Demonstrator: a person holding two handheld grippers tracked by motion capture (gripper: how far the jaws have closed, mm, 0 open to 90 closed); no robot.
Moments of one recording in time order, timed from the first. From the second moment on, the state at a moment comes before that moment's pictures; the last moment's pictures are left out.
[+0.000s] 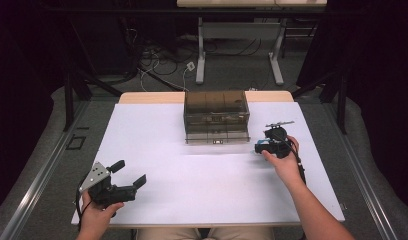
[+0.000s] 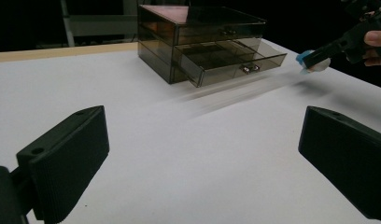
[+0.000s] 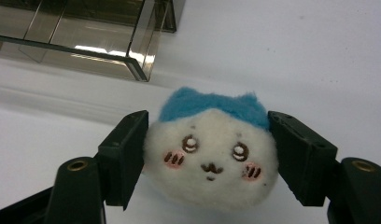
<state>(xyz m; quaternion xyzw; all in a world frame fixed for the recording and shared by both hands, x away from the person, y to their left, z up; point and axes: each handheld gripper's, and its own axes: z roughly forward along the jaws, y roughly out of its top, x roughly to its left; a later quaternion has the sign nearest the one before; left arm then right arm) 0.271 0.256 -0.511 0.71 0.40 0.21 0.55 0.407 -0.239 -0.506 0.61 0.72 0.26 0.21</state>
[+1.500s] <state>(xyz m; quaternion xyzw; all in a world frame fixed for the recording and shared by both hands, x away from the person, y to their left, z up) 0.276 0.255 -0.512 0.71 0.40 0.20 0.55 0.432 -0.198 -0.448 0.57 0.73 0.29 0.24</state>
